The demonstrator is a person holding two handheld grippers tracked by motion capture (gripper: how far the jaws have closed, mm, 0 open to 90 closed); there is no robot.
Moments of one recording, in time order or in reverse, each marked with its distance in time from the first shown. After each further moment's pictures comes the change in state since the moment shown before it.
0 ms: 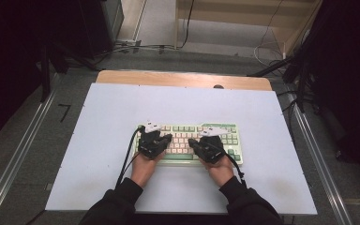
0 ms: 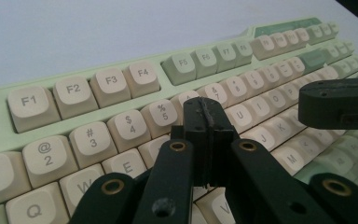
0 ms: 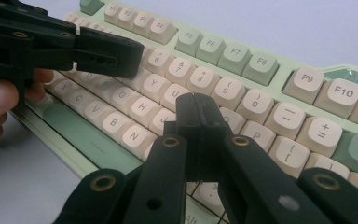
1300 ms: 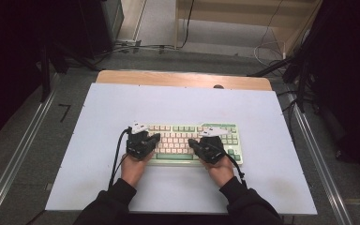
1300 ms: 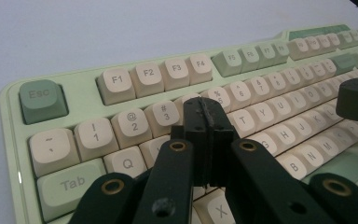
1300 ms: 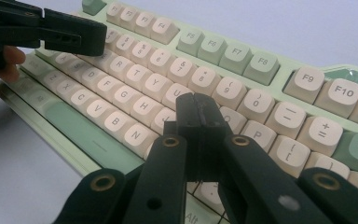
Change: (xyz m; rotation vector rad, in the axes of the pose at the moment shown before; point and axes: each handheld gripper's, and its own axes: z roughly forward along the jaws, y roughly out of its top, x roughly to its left) left arm 0.023 -0.008 -0.019 -0.016 0.065 -0.034; right arm 0.000 -0.001 -0.001 -0.003 0.004 -0.004
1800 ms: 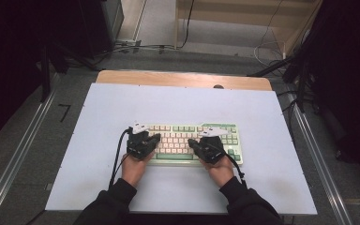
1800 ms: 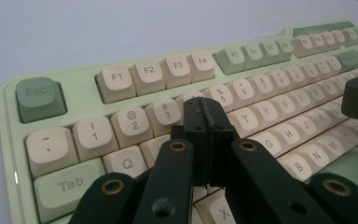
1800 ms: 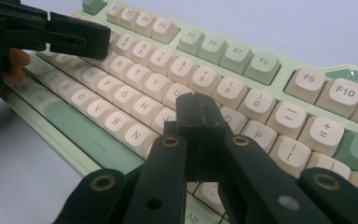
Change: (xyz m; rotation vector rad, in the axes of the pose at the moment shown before) left arm 0.000 -0.001 0.002 0.005 0.006 0.005; right arm 0.000 0.000 0.000 0.000 0.001 0.000
